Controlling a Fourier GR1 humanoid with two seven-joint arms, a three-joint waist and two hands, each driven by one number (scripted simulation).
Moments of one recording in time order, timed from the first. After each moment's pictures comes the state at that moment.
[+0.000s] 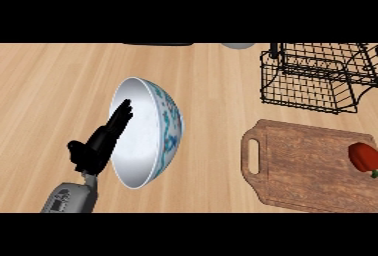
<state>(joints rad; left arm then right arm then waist) -0.15 0.16 -0.12 -1.34 0.07 -0.08 -0.08 -1.32 -0.59 -0.13 -0.30 0.39 0.28 -0.05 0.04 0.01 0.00</state>
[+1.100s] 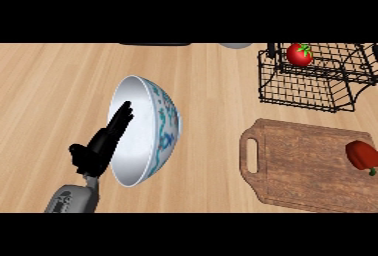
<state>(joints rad) -0.14 0.14 -0.11 -1.33 0.05 -0.08 -0.10 -1.34 -0.68 -0.35 -0.23 0.20 0.13 0.19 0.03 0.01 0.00</state>
